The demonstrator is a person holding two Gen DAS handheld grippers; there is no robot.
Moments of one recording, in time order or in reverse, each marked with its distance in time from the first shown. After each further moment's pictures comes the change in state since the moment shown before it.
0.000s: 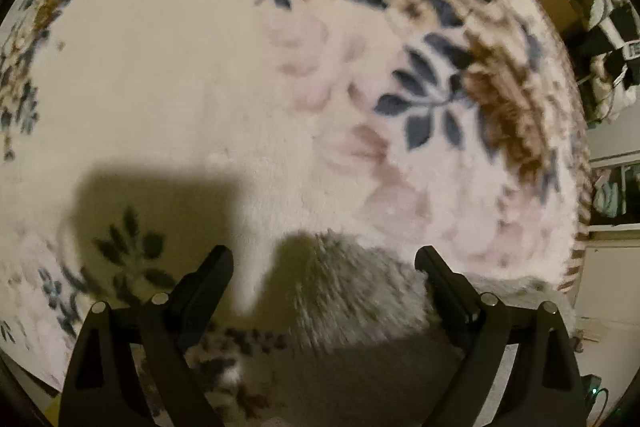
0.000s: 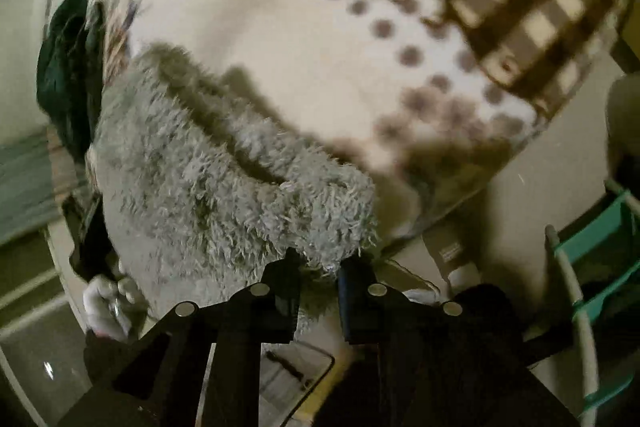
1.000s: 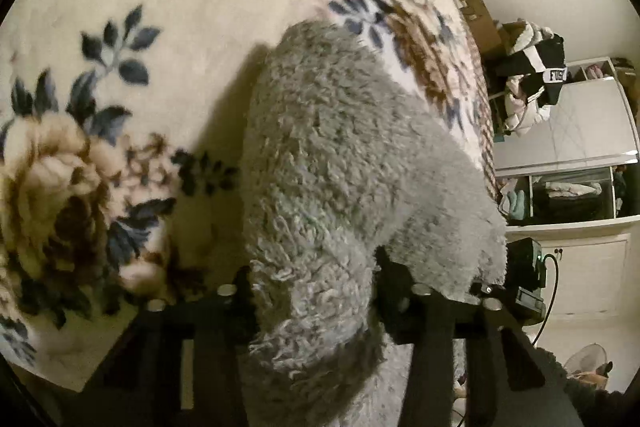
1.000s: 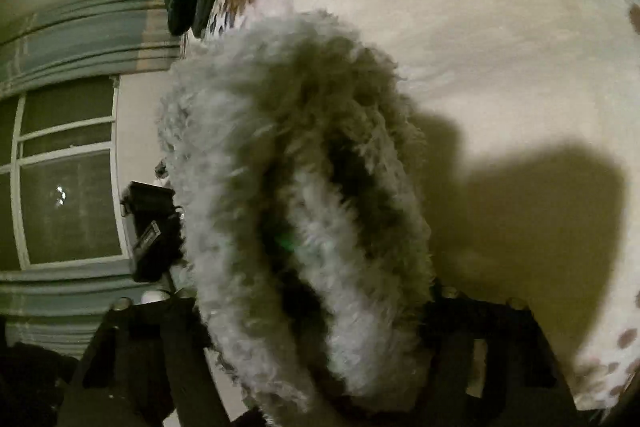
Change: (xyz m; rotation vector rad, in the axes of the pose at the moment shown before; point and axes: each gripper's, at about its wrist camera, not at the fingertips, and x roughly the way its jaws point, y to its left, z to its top) left arm -0.012 0.011 -0.087 -0.062 -0.007 -0.388; right arm 0.064 0.076 0.072 -0.438 0.196 0.284
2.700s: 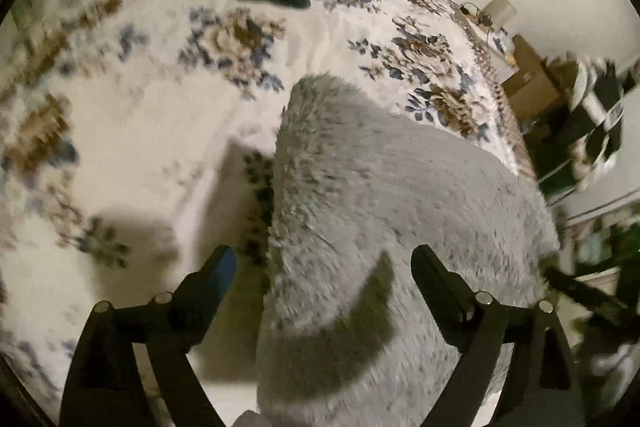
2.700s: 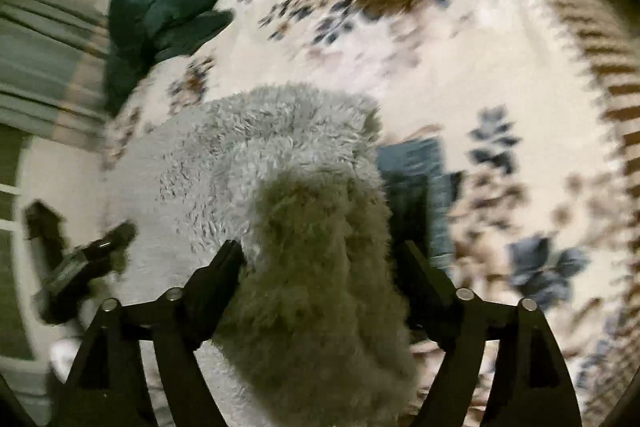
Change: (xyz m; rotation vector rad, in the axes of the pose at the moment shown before) left arm -0.087 -0.064 0.479 0.219 -0.200 0.368; right arm 0.075 0.358 0.465 -0.143 -0.308 -0.590
